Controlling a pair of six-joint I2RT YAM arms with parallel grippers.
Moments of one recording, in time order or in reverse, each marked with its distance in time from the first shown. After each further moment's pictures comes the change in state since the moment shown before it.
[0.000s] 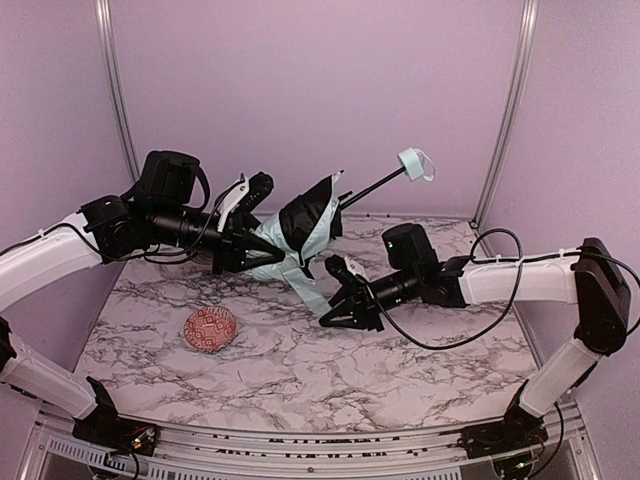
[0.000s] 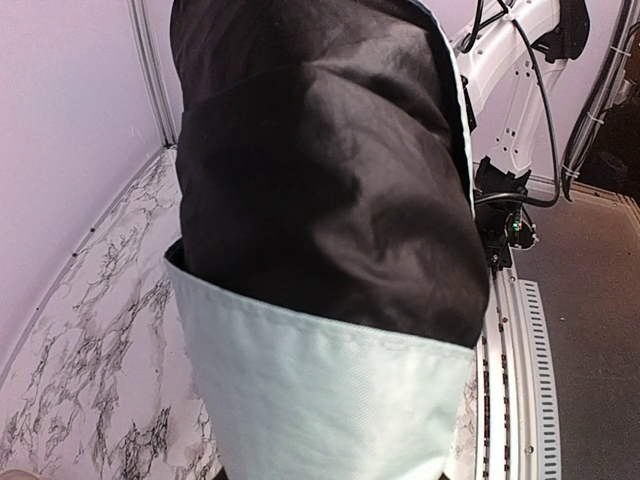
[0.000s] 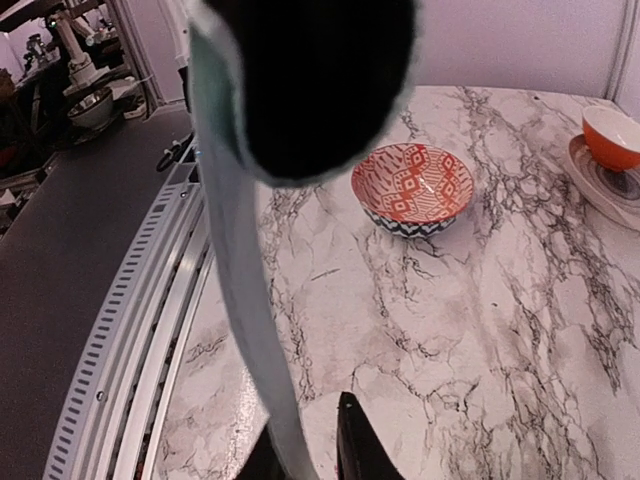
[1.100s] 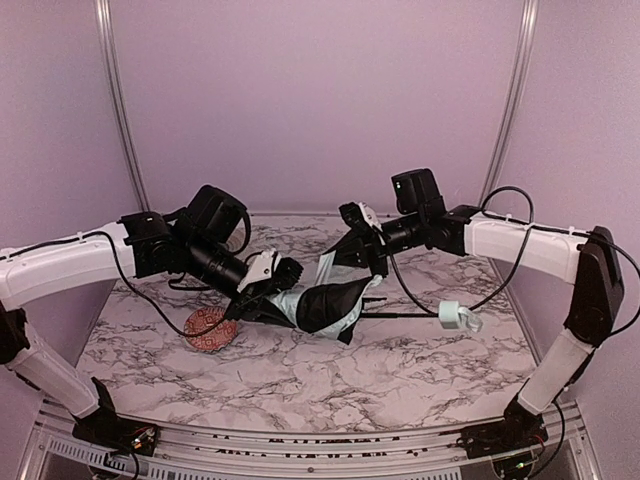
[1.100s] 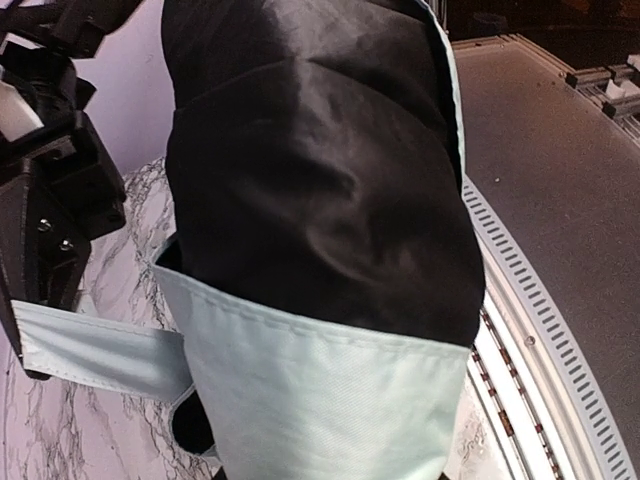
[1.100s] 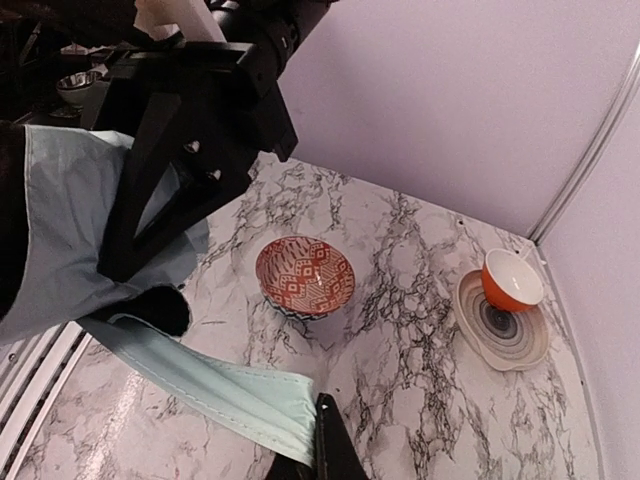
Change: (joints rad) left arm -0.122 0.106 -0.043 -0.150 0.165 0.499; right arm -0.151 0.065 0.330 -0.158 -0.105 -0.345
